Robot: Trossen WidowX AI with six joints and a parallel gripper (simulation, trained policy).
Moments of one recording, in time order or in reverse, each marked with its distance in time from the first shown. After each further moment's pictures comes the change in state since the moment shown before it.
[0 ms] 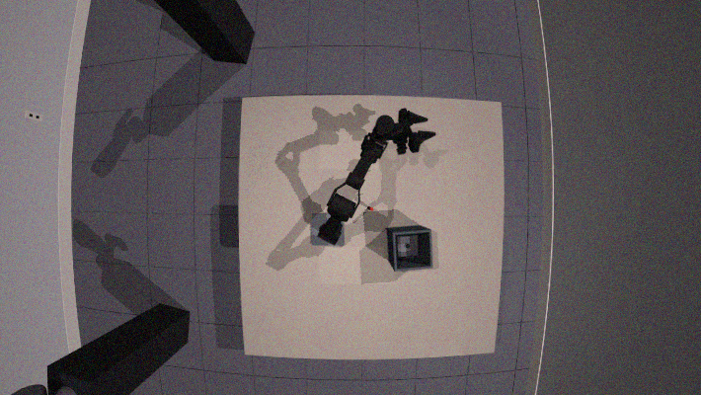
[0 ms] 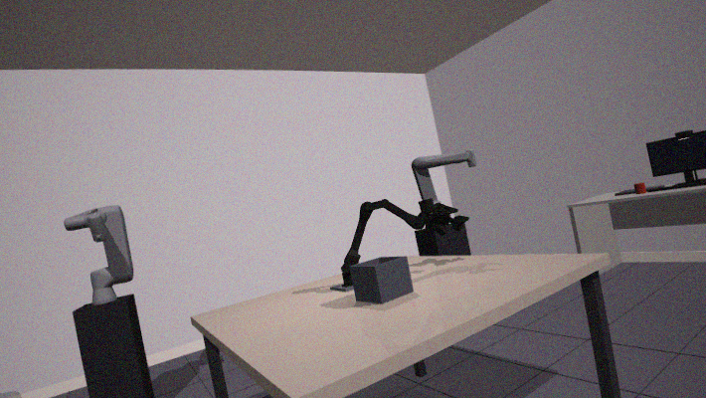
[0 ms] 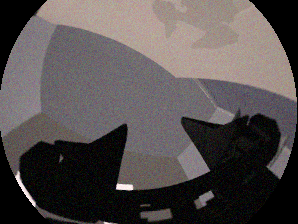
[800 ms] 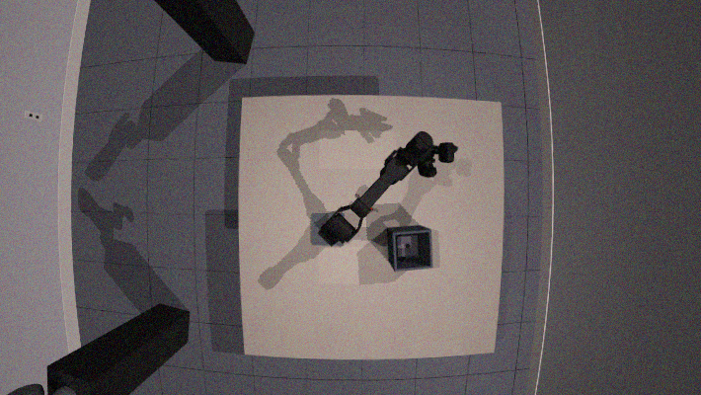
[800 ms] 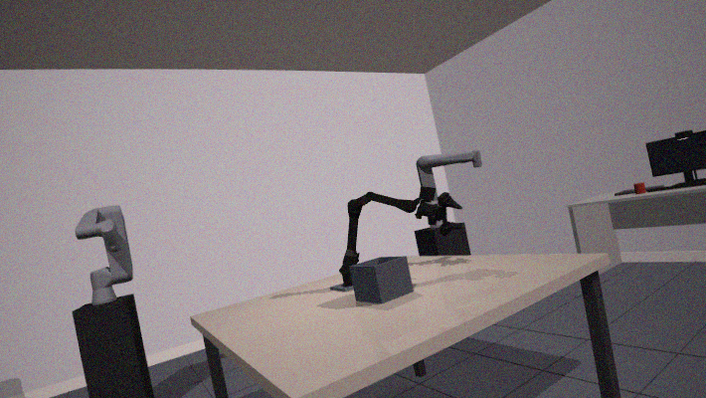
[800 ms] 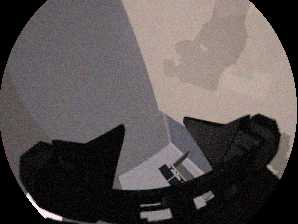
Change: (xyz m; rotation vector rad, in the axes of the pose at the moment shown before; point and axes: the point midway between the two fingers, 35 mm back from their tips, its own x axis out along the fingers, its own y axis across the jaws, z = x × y) arm 0.052 0.073 0.045 -0.646 -0.131 -0.368
